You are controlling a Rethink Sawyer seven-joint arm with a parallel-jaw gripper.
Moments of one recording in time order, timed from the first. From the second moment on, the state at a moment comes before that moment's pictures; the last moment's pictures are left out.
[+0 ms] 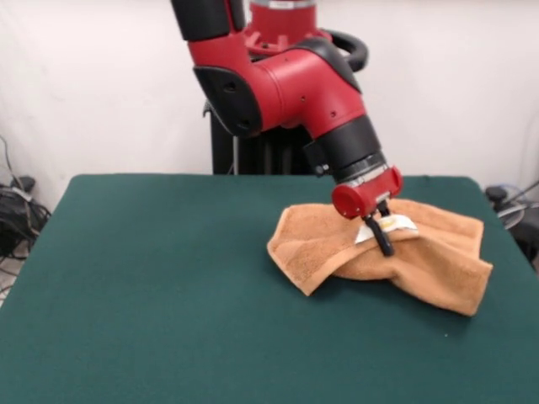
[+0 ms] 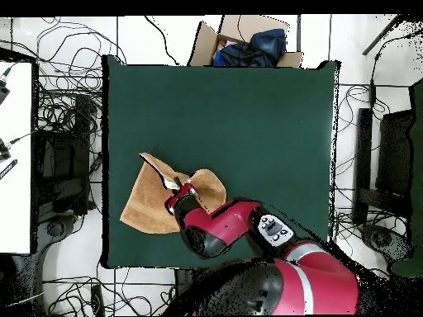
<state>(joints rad) -0.44 -0.44 0.31 1.95 -0.94 -0.42 1.53</state>
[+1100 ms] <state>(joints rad) -0.39 -0.44 0.25 1.95 -0.92 -0.40 1.53</state>
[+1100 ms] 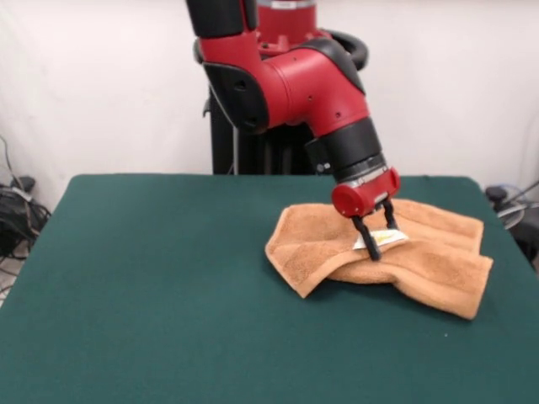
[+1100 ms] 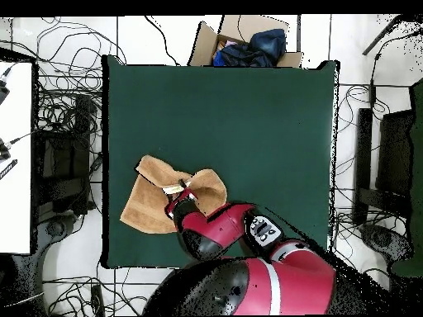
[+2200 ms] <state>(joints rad) -0.58 -0.55 0.36 1.95 -0.92 -0.06 1.53</state>
